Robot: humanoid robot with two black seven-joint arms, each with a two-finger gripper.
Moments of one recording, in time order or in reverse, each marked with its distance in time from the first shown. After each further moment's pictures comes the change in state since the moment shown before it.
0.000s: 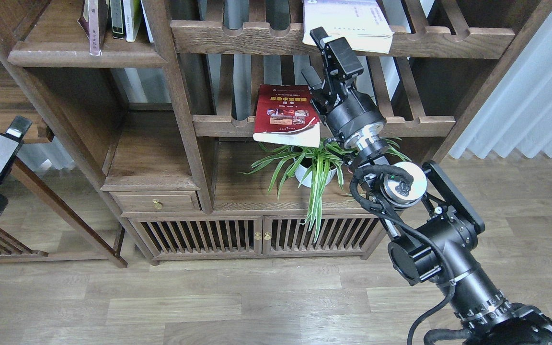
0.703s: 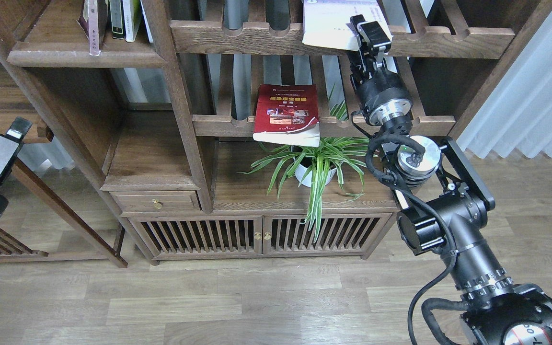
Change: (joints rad) left arm -0.001 -0.002 -0.001 0.009 0.000 0.000 0.001; right arm 0.069 0.000 0.104 -0.090 -0.117 -0.066 0.088
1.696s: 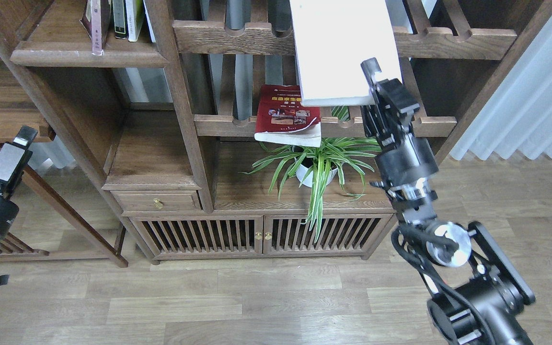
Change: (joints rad) left arm 0.004 -0.122 0.066 0.034 -0.138 0.000 -0.006; right arm -0.636 -0.169 -0.052 0.375 0.013 0.570 -0.109
